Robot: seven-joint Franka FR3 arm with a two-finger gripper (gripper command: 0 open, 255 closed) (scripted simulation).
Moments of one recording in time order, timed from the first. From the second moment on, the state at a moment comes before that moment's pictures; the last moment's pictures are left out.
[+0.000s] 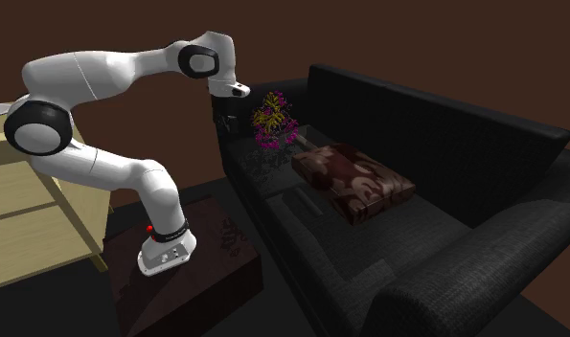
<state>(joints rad) -0.01 -0.82 -0.07 -2.34 -0.06 1.43 -0.04</state>
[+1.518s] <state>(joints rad) 0.22 -0.48 -0.67 -2.48 -0.37 2.15 -1.08</state>
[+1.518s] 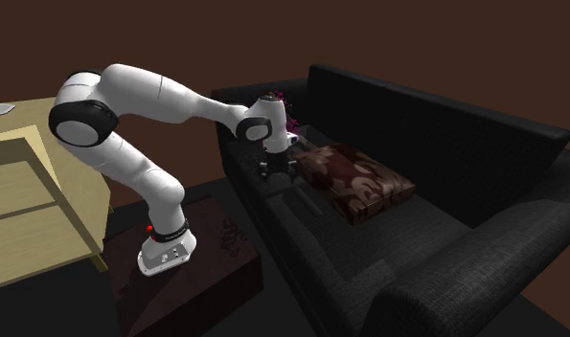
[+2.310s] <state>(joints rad) 0.51 0.04 -0.98 -2.29 0.16 2.47 -1.88</state>
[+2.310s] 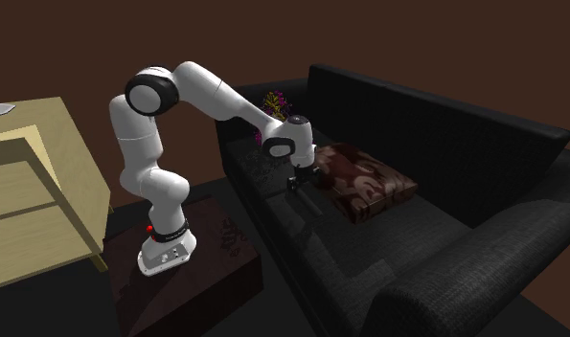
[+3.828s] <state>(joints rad) 0.49 0.18 -0.93 -2.27 0.35 2.55 -2.00</state>
